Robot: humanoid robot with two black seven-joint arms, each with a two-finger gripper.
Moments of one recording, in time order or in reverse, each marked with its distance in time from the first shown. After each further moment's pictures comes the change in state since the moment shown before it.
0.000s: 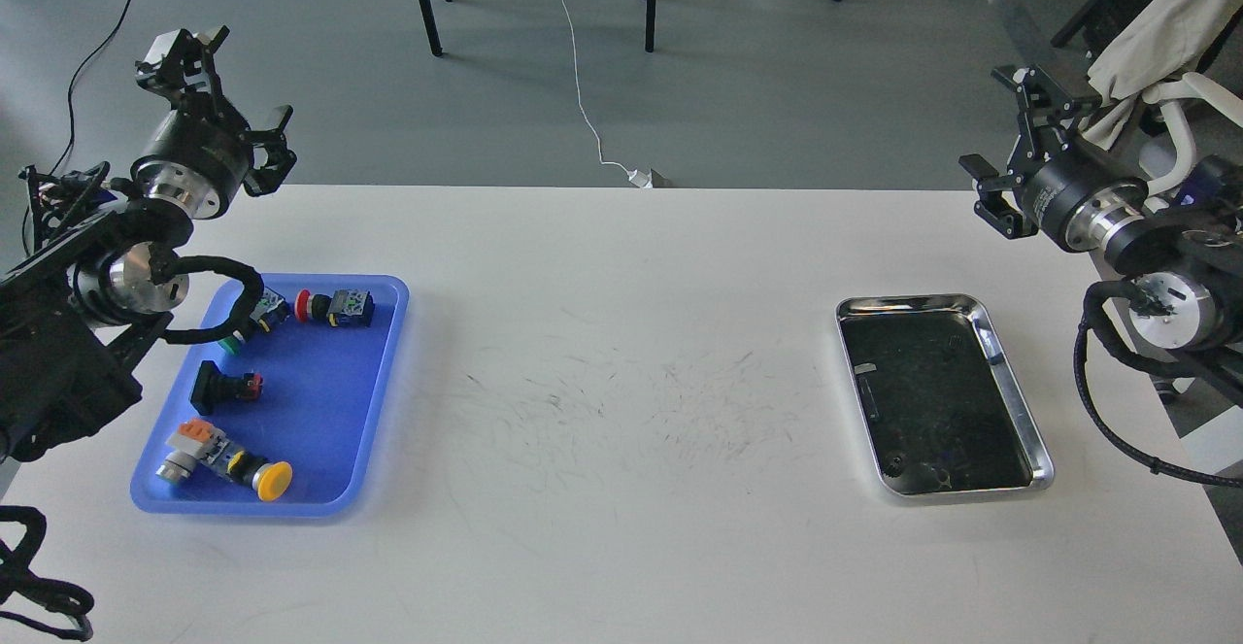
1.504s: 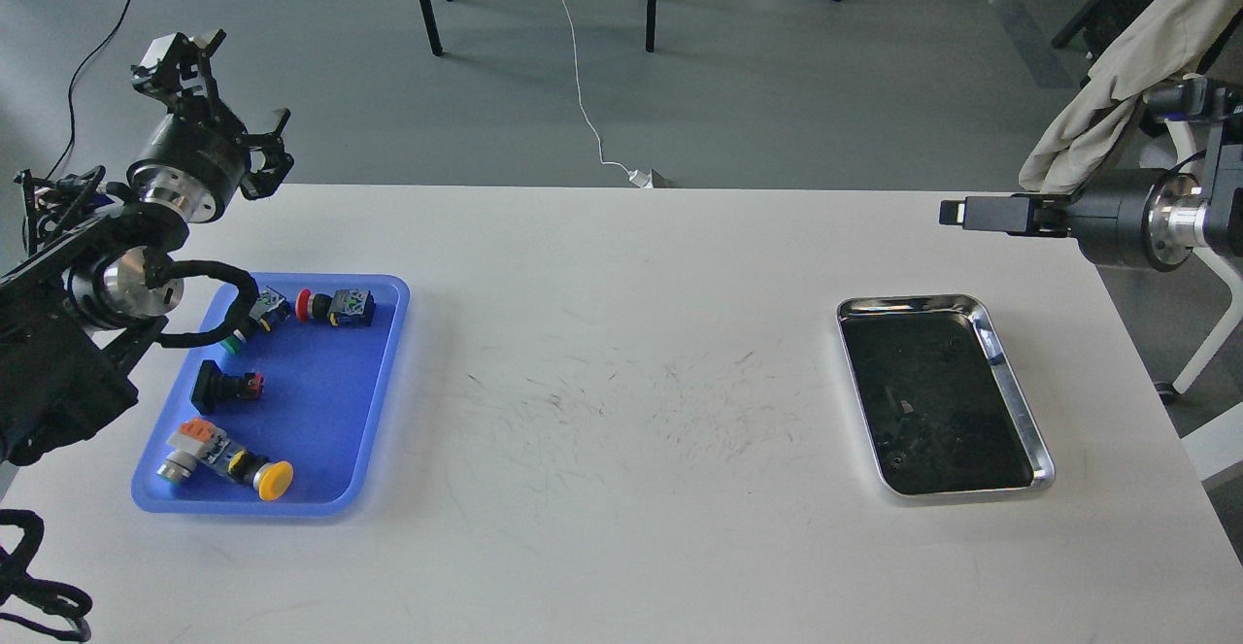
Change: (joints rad) left arm 0.006 0.003 0.000 0.007 -0.001 -0.024 -0.002; right arm 0.415 -0.196 -0.490 0.113 -1.118 0.295 0.050
